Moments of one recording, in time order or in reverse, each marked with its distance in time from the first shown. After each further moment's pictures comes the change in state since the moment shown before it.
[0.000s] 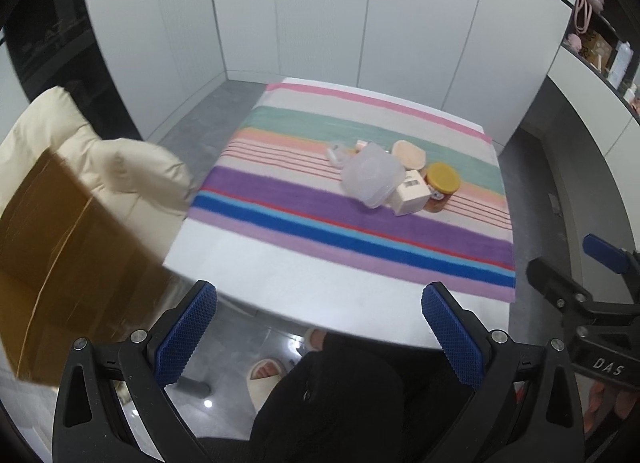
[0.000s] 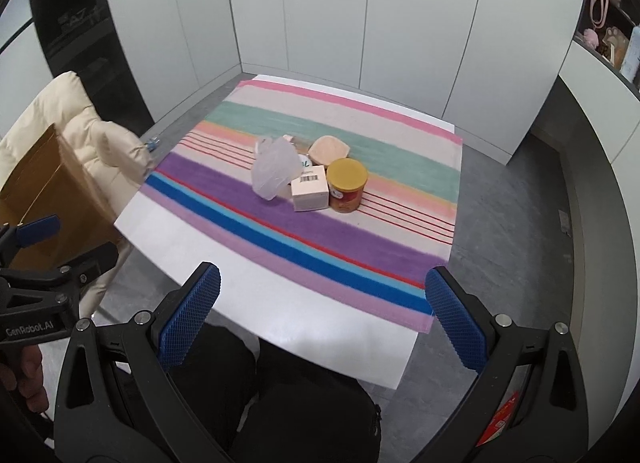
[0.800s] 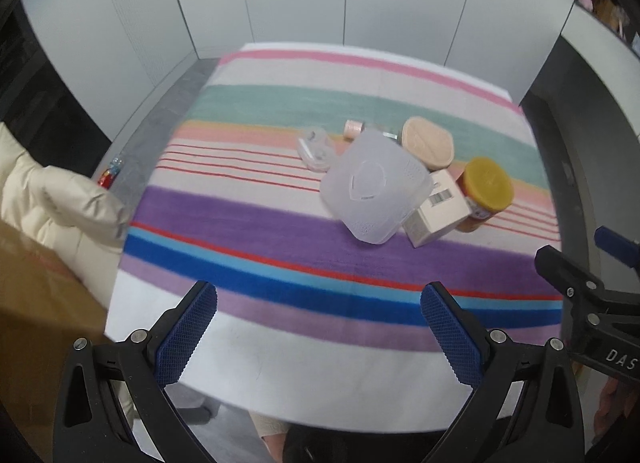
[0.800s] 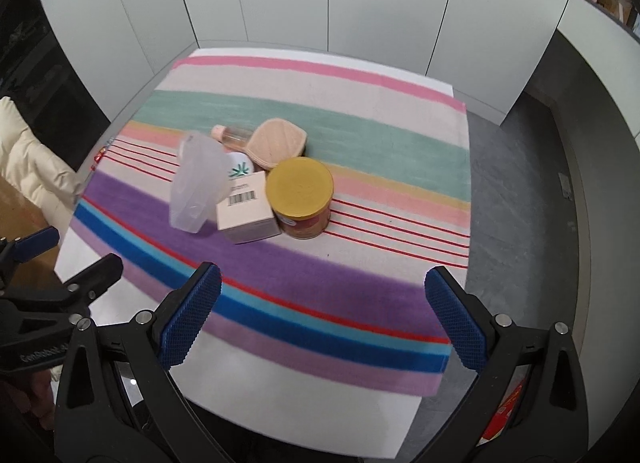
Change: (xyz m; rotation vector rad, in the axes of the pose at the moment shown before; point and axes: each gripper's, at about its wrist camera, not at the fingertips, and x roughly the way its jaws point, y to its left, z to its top) left arm 0.161 -0.030 0.064 0.090 0.134 0.003; right arm 0.148 -0.043 0.050 0.105 0.140 -0.055
